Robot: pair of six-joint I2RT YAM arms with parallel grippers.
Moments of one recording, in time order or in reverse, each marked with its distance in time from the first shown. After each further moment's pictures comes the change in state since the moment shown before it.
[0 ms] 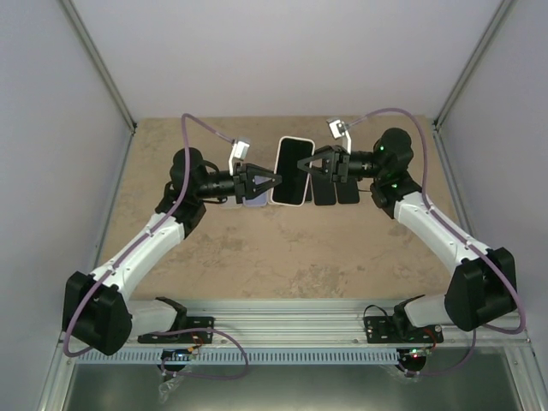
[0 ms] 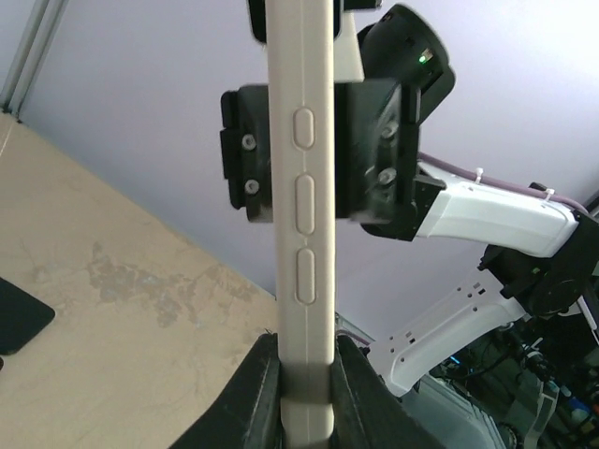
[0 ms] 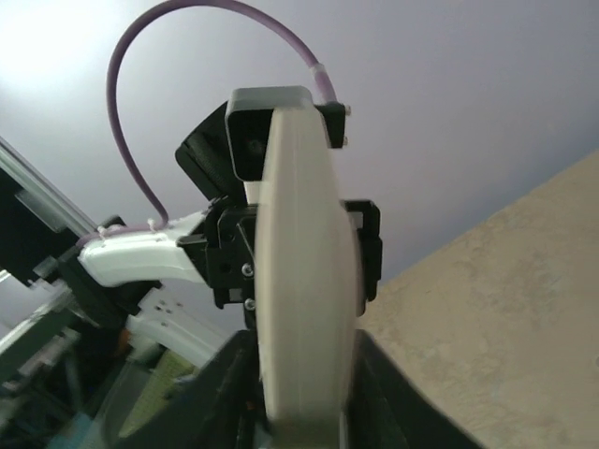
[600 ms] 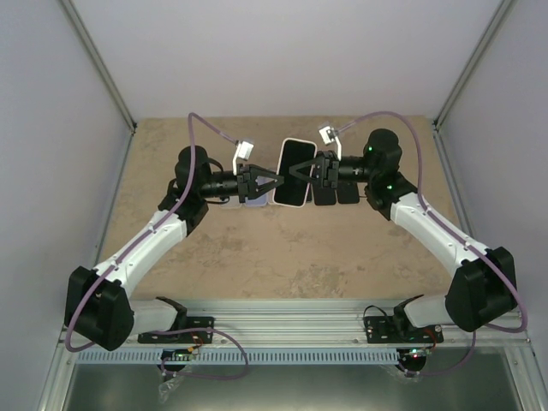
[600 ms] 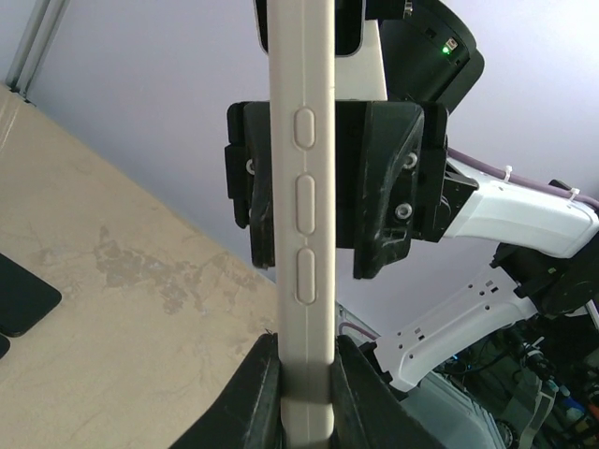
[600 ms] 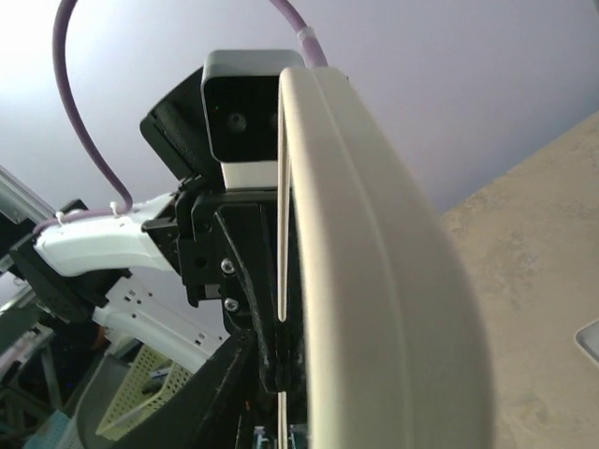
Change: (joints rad) left arm -0.004 0.032 0.015 -0.063 -0.016 0.029; right arm 0.054 0.002 0.022 -0.181 0.078 -0.165
